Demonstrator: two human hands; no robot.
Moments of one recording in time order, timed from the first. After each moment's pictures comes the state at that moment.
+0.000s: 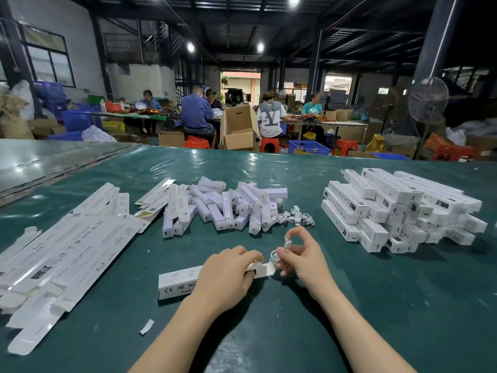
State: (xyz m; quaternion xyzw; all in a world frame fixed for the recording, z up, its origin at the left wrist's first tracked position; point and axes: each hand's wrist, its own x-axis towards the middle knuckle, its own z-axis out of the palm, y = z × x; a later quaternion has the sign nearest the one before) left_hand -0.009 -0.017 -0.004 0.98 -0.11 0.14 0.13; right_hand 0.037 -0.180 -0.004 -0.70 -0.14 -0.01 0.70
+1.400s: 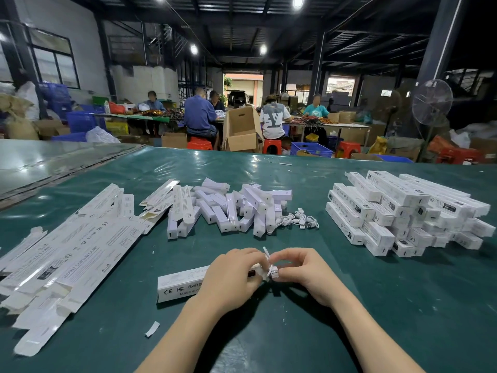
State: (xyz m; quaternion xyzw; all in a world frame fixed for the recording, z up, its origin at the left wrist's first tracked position) left_hand -0.010 -0.016 0.001 0.96 -0.14 0.15 0.20; right_hand 0.033 -0.186 -0.001 -0.70 -0.21 0.14 0.66
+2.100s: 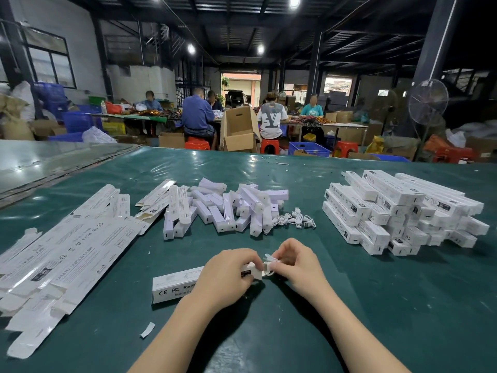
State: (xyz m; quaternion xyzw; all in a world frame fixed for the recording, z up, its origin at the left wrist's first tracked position) left_hand -0.009 -0.013 0.001 0.95 -0.11 0.13 0.26; right_hand 0.030 -0.174 -0.001 -0.79 -0.15 -0.03 0.59
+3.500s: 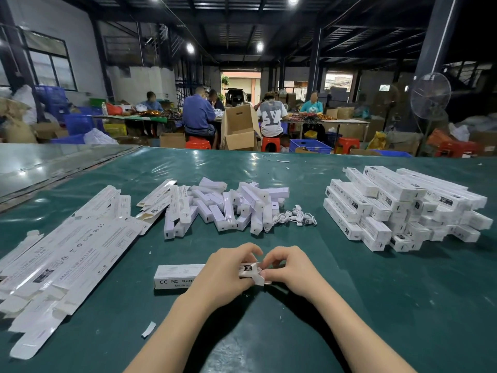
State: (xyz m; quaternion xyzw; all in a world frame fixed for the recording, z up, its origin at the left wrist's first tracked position) left_hand -0.007 -0.007 0.002 0.94 -0.14 0.12 0.30; right_hand 0.030 -0.168 0.004 -0.86 -0.22 0.03 0.46
